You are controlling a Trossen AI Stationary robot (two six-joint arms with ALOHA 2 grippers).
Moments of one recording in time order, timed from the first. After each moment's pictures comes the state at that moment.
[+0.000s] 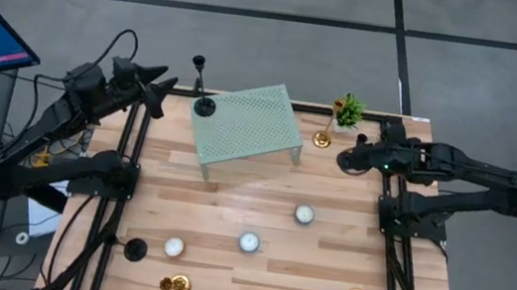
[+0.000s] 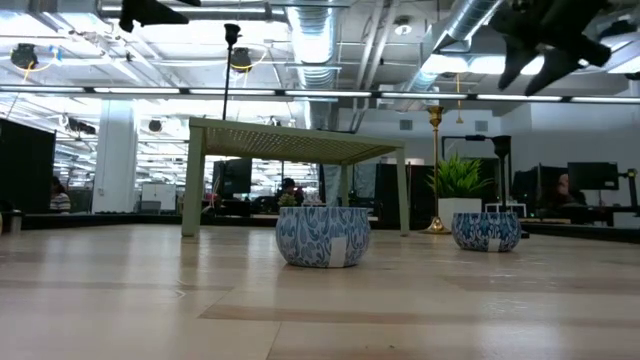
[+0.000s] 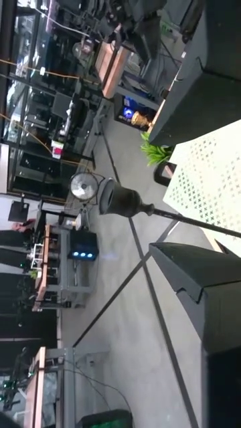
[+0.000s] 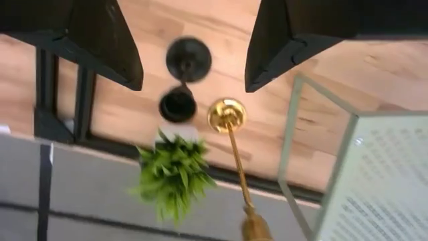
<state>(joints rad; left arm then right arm) 0.63 0.60 0.88 -0.31 -0.10 -0.15 -0.07 0.86 0.99 -1.22 0.72 1.00</state>
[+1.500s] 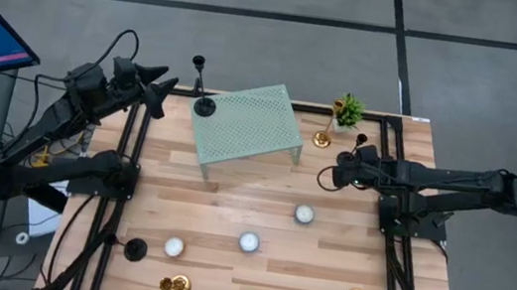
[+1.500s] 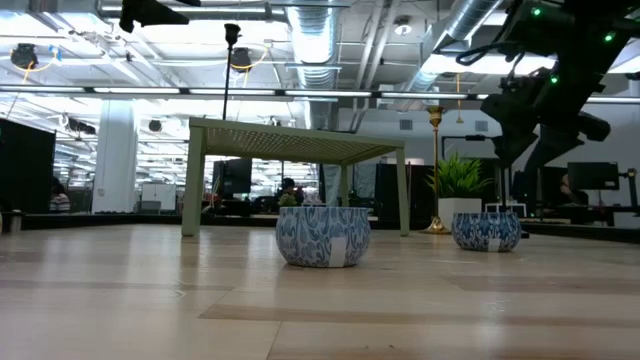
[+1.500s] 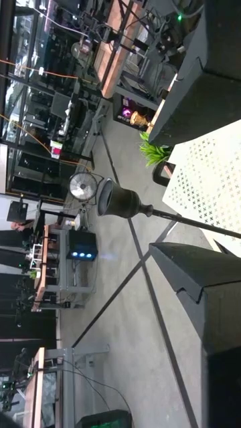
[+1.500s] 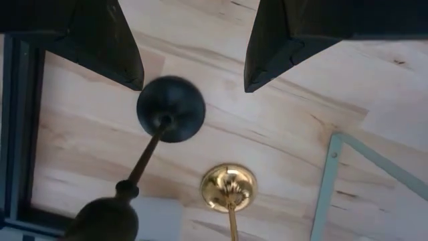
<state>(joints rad) 0.63 0.60 0.88 -0.31 -0.10 -0.15 -0.09 0.94 0.58 -0.83 0.63 1.00</state>
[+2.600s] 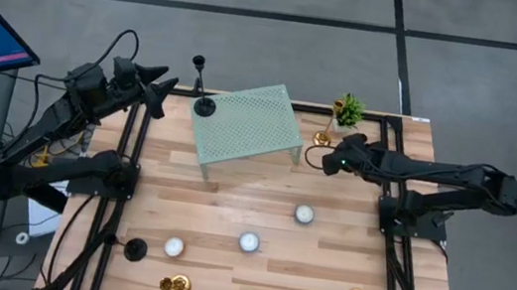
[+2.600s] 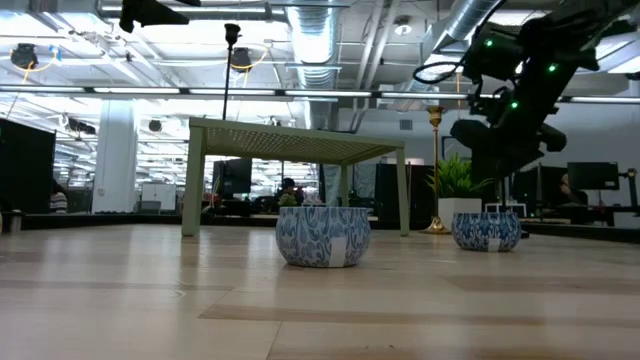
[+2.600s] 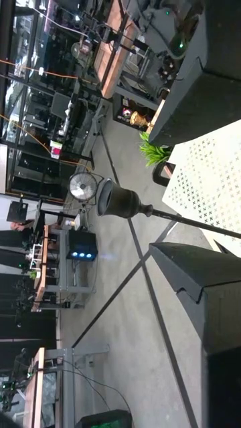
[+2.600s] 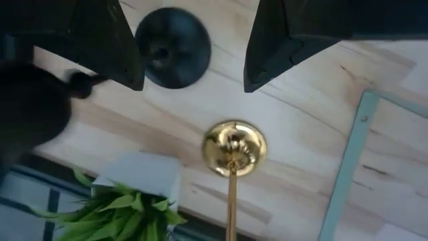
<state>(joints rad) 0.63 0.60 0.88 -0.31 -0.10 -0.15 -0.29 1.13 0.58 -0.53 0.61 0.70</state>
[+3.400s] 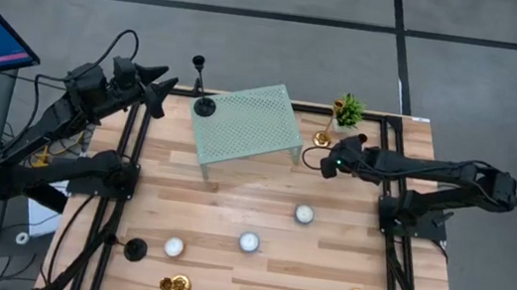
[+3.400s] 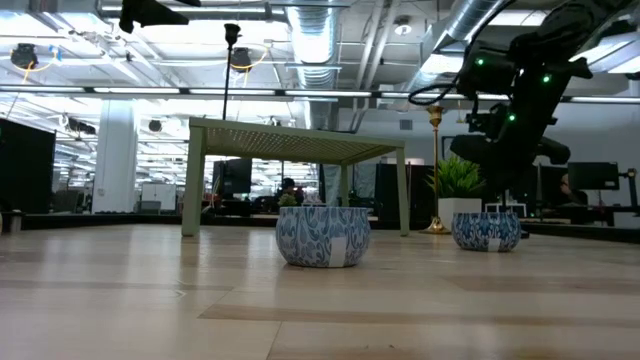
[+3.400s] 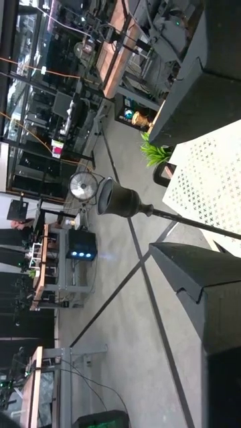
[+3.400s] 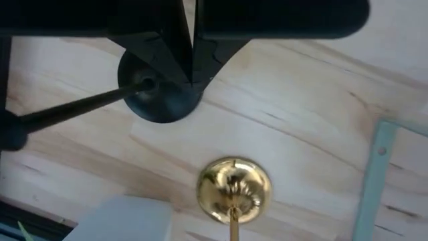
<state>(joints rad) 0.63 0.60 0.88 -0.31 -0.11 -0.16 -0.31 1.20 0.58 -0.56 0.52 0.77</state>
